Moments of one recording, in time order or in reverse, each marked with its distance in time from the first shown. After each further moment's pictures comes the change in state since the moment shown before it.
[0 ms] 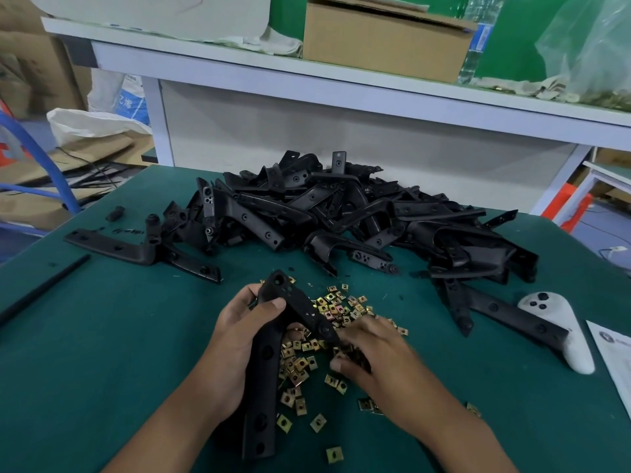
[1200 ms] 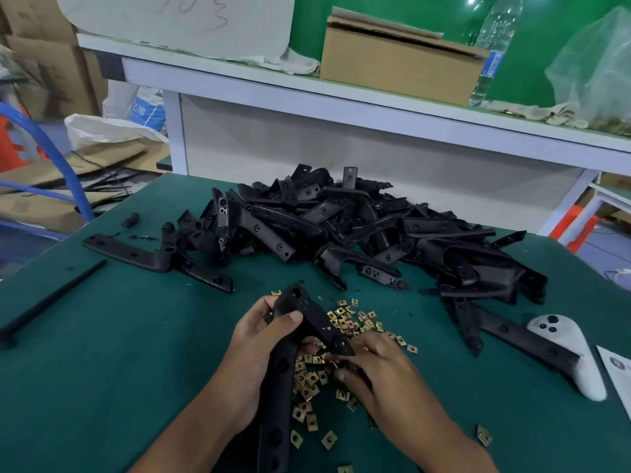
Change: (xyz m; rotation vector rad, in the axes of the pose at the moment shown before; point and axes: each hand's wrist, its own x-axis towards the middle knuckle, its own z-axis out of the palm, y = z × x) left_hand -0.007 0.012 0.014 -0.095 0.033 0.016; right_hand 0.003 -0.011 0.009 -0.111 0.085 -0.052
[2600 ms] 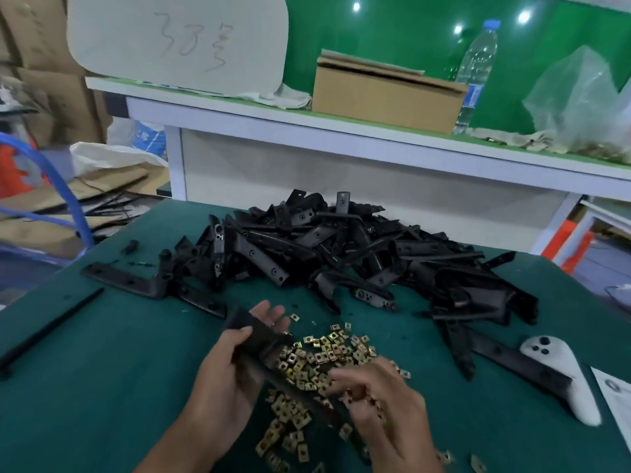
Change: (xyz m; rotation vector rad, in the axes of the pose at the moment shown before) left_hand 0.015 -0.004 -0.022 -0.172 0.169 -0.044; right_hand -0.009 -0.024 -0.008 0.471 0.451 -0.167
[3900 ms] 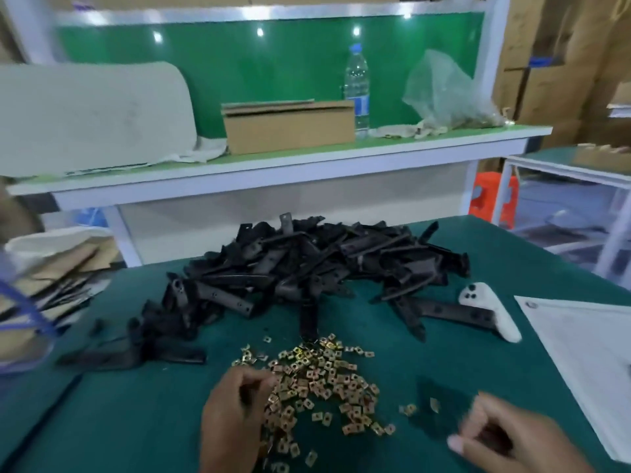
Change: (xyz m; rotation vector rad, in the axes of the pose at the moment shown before) left_hand -0.025 -0.016 0.012 1.265 0.097 0.495; right_hand -0.094 -0.032 -0.157 -0.234 -0.113 0.739
